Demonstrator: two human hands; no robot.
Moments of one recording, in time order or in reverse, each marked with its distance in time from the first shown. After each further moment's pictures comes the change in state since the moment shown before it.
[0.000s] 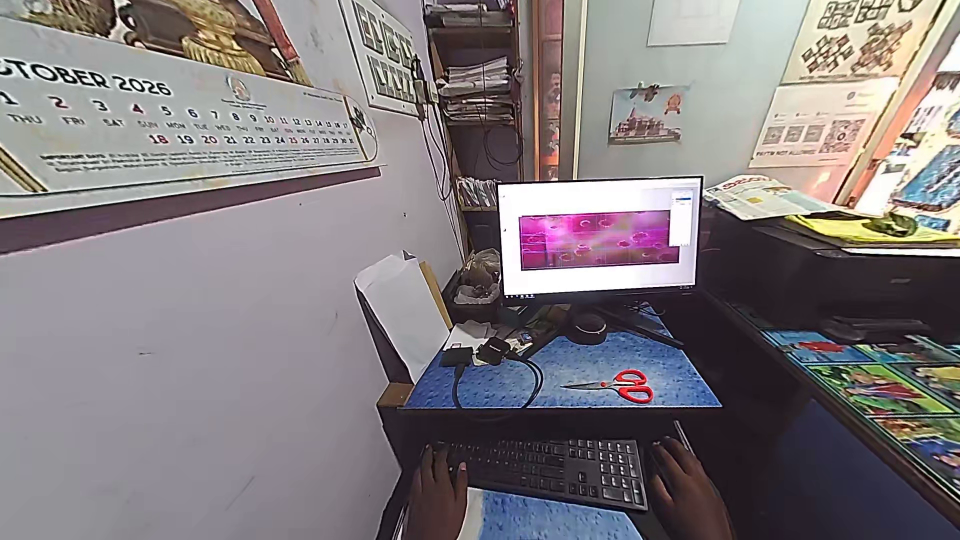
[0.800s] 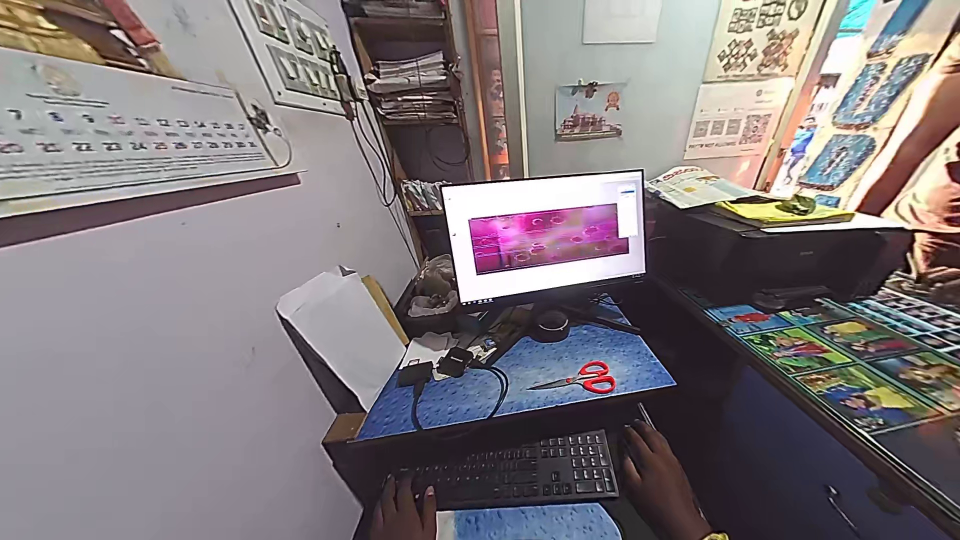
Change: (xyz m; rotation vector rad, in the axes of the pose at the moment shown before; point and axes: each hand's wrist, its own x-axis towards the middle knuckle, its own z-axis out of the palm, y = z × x) left_hand 0.002 0.008 -0.016 -0.048 -0.100 -0.022; right_hand 0.002 -0.010 -0.007 -0.029 -0.023 0.134
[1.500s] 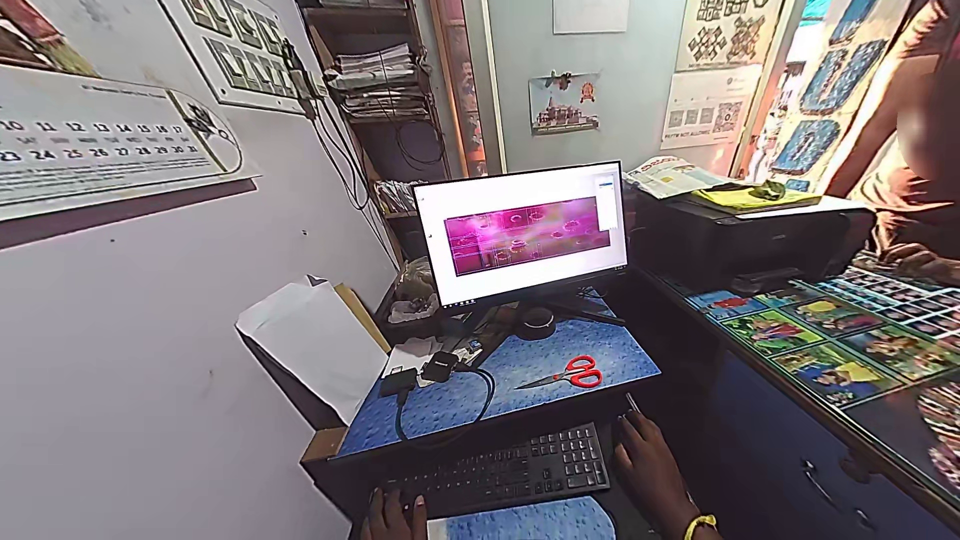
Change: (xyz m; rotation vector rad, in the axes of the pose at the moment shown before) left_hand 0.003 -0.008 0.012 0.107 -0.019 -0.010; right_hand 0.001 0.007 0.007 -0.017 0.041 0.053
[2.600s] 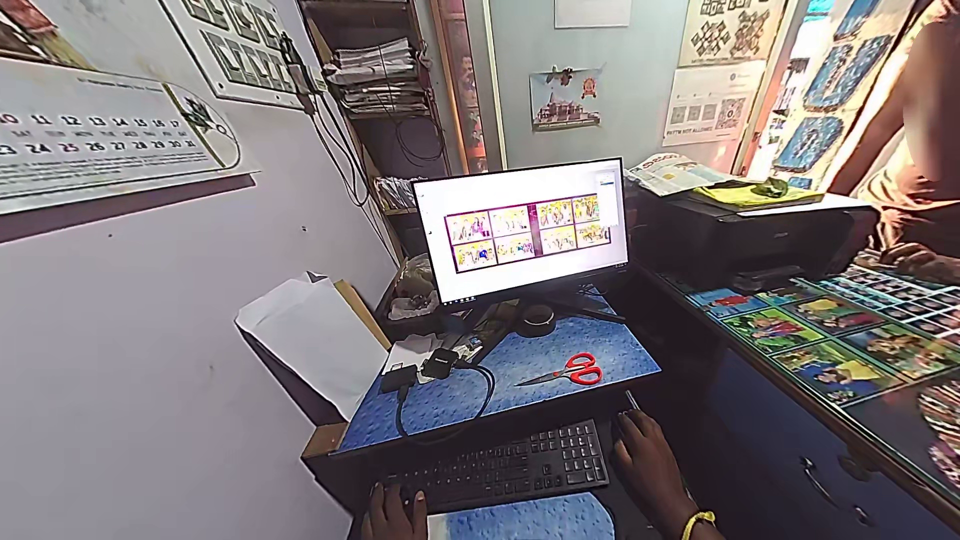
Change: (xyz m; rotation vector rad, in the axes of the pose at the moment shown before) left_hand -0.003 0.008 -0.012 -0.087 0.036 0.024; right_hand 0.001 0.000 0.001 -0.004 0.069 -0.019
